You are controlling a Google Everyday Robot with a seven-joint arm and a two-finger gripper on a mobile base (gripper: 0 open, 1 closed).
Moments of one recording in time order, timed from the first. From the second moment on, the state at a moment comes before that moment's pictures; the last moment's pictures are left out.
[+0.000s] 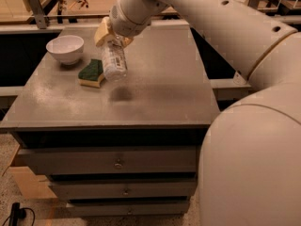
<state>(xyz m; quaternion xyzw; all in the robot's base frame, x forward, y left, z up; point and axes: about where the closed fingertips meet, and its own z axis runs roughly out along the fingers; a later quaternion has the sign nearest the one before) 0.710 0.117 0.936 -0.17 0.91 0.28 0.25</state>
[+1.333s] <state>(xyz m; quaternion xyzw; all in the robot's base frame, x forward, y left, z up) 0.842 0.164 1.018 0.00 0.81 0.37 0.45</state>
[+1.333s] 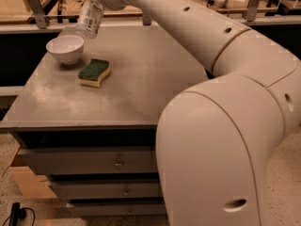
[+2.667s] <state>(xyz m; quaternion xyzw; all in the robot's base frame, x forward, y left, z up) 0.887 0.262 1.004 0.01 0.78 0.34 0.52</state>
